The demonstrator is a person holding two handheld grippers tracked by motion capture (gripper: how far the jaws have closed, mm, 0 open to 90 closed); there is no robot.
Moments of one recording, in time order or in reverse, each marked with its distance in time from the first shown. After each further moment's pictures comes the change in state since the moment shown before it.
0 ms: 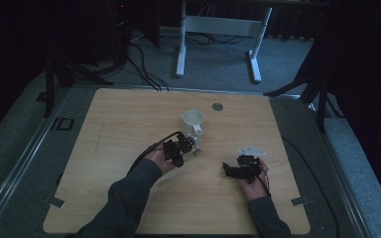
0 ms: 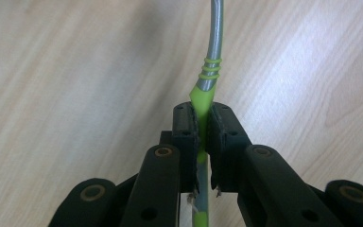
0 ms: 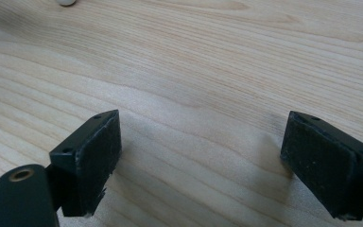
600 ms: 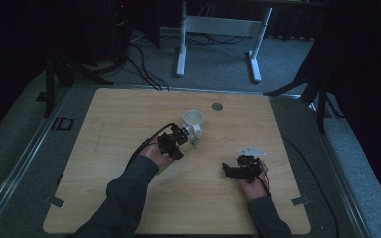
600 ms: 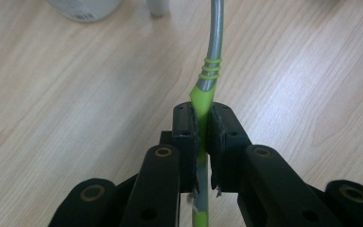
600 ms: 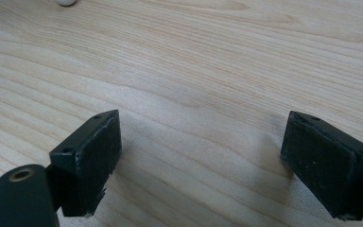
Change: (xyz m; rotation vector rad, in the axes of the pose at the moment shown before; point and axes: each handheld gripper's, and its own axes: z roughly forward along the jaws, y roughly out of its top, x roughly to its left) left arm 0.016 -0.008 -0.025 -0.130 -0.022 -0.075; right arm 0.000 0.000 0.000 0.000 0.000 -0.001
